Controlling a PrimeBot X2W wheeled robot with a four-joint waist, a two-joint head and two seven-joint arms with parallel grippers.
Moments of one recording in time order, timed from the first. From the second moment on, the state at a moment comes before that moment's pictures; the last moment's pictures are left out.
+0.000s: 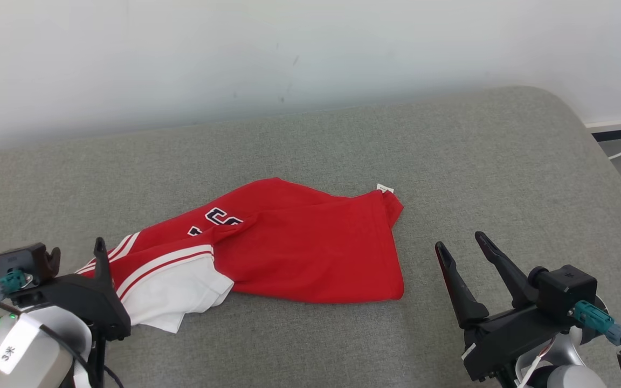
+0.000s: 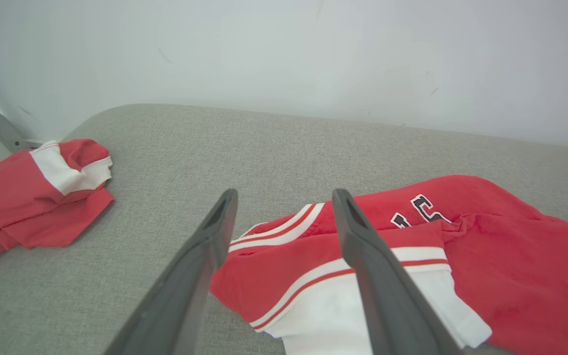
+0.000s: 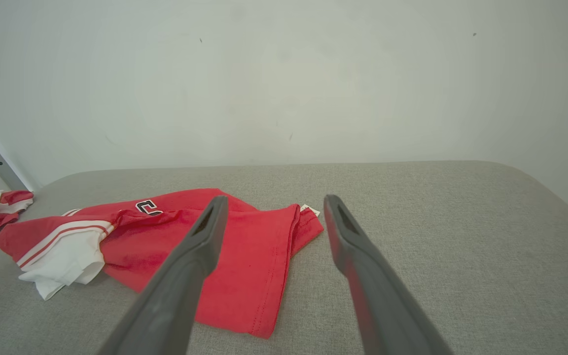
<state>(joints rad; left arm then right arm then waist) -0.41 0.53 -0.66 0.23 -0.78 0.54 -0.01 -0.03 -0.05 0.06 -0.08 0.24 0.13 0.07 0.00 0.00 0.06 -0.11</state>
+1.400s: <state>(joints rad) -0.02 0.10 -0.15 -0.03 -0.68 0.07 -0.26 -0.03 -0.05 -0.02 0.13 0.37 0.13 -0.19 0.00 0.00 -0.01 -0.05</state>
